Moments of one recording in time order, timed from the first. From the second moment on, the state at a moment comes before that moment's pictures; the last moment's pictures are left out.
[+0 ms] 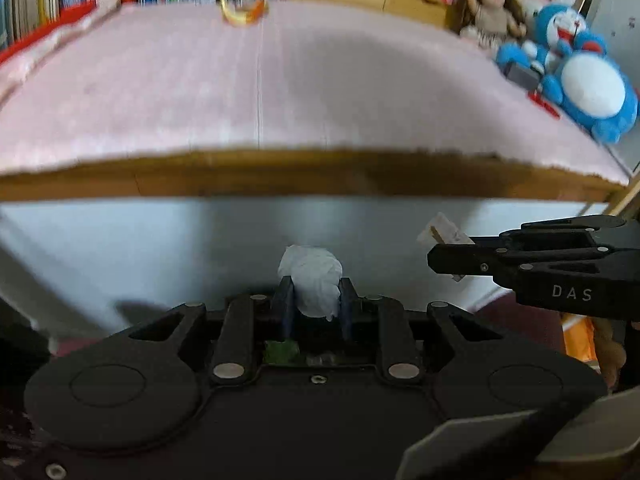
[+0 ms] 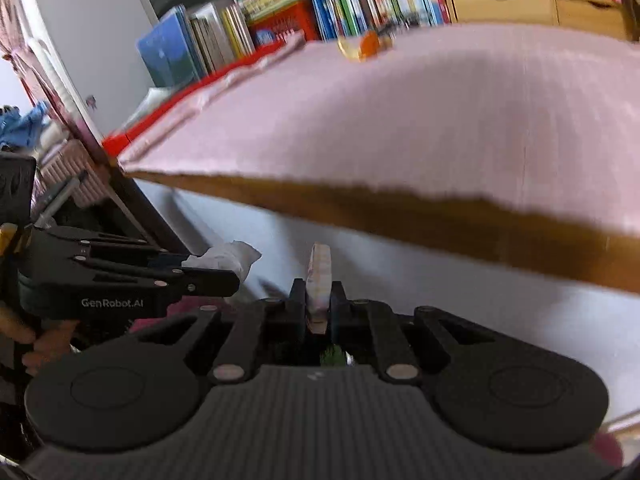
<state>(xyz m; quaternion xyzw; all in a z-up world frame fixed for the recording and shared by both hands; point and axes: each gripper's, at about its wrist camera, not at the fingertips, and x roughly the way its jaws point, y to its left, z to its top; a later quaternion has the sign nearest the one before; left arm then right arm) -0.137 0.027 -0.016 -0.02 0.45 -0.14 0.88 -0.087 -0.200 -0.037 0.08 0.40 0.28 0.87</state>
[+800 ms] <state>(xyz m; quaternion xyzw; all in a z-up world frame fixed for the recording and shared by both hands) -0.136 0.011 -0.054 0.03 0.51 -0.14 0.85 -0.102 -0.189 -0.067 0.04 0.45 0.29 0.85</state>
